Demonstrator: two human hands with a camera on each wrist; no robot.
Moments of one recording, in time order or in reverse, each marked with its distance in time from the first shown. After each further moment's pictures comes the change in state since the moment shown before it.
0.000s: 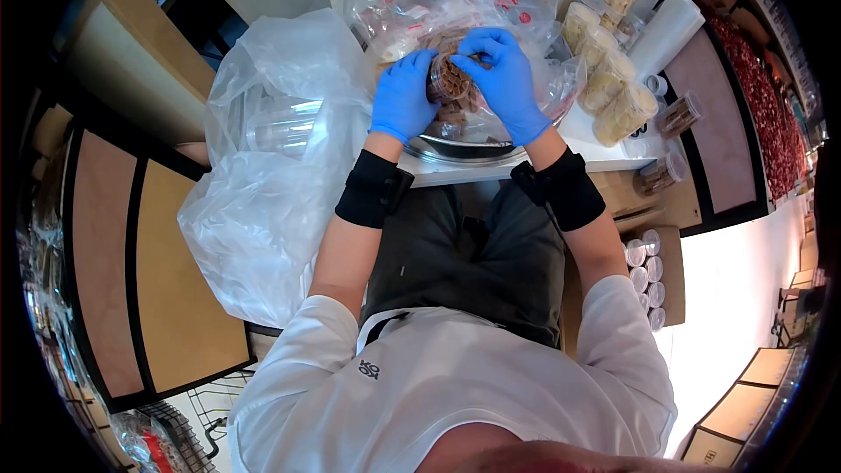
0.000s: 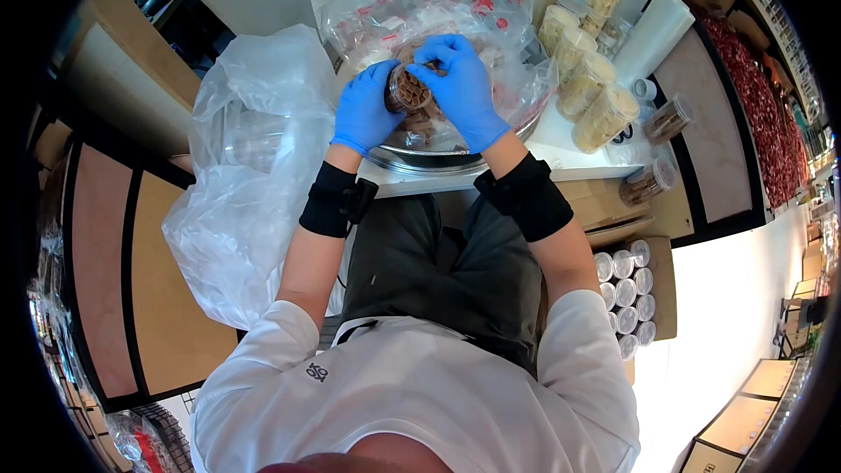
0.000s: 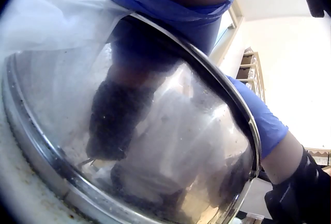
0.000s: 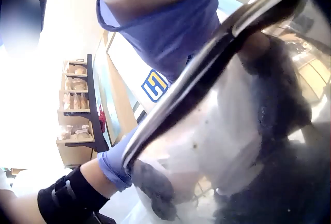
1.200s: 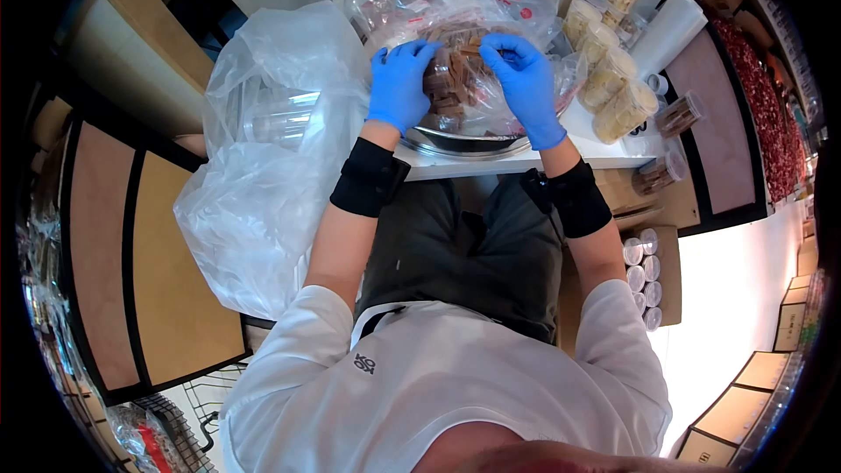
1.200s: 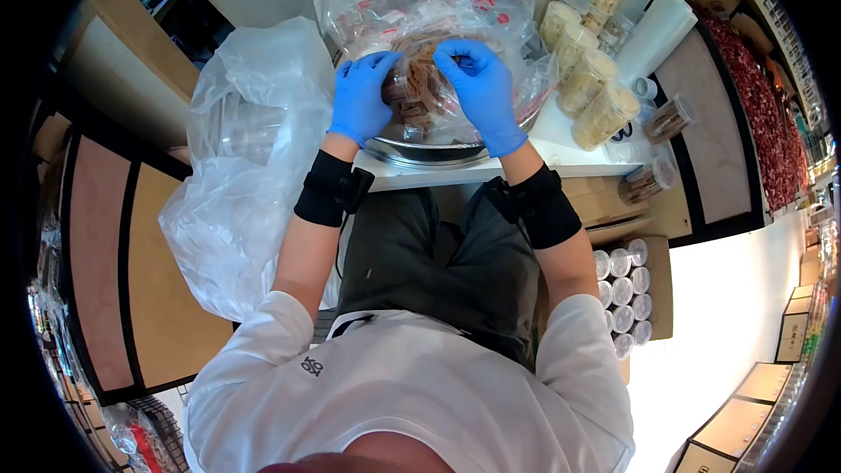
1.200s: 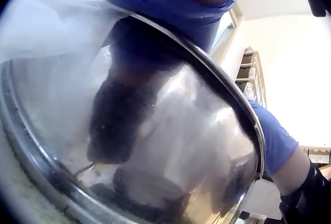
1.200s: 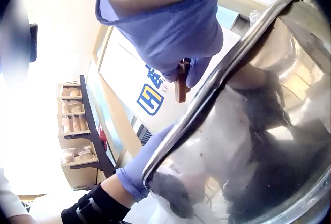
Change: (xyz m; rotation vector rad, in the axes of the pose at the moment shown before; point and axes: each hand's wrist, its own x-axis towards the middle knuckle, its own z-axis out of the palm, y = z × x) left_hand -0.003 -0.002 -0.001 0.231 0.005 0.127; right_hand -0.016 0.001 -0.020 0.328 0.107 0.168
